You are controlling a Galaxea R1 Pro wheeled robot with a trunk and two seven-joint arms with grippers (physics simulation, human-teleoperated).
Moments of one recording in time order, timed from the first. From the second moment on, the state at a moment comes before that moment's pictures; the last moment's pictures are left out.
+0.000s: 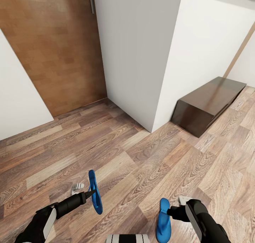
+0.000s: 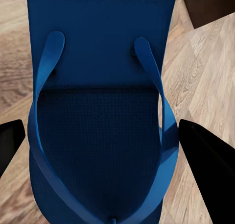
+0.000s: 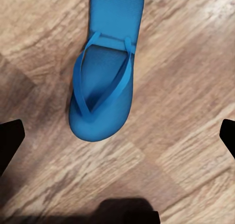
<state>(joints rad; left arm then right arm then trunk) -0.44 0.08 0.38 -0.69 0.06 0.35 -0.94 -0.38 -0.05 -0.07 -0.89 -0.09 0.84 0.05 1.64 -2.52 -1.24</state>
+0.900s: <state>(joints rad) -0.44 0.07 0.37 -0.69 0.05 0.35 -0.93 -0.38 -0.05 -0.07 -0.89 -0.08 0.83 0.04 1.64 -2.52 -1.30</state>
